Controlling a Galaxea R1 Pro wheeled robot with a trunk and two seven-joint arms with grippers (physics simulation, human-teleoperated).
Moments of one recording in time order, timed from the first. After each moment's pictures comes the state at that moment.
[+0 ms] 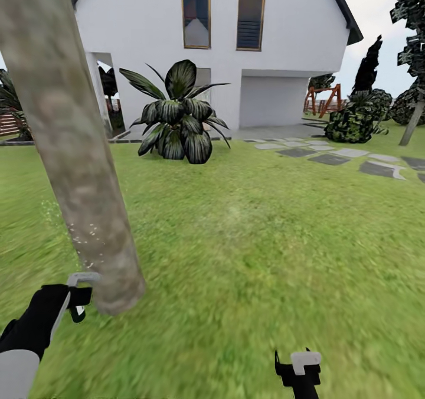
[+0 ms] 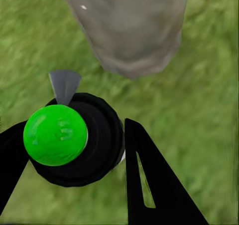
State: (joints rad) left arm -0.59 0.25 0.26 -0.87 -0.20 0.71 -0.15; right arm -0.41 0.02 0.01 -0.13 0.26 -0.61 -0.32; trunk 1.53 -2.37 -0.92
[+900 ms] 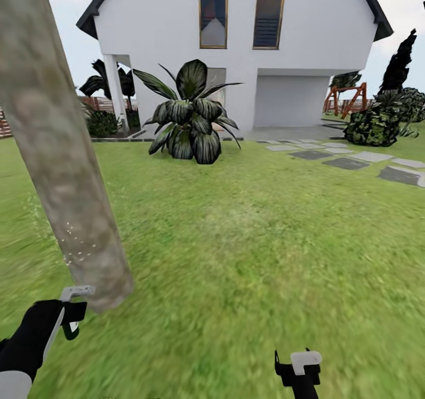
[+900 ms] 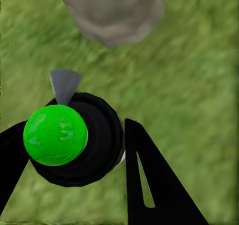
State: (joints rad) left arm -0.50 0.25 0.30 -0.91 -0.21 0.71 -0.15; right arm -0.41 0.02 0.01 -0.13 0.26 -0.61 -0.33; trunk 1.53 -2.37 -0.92
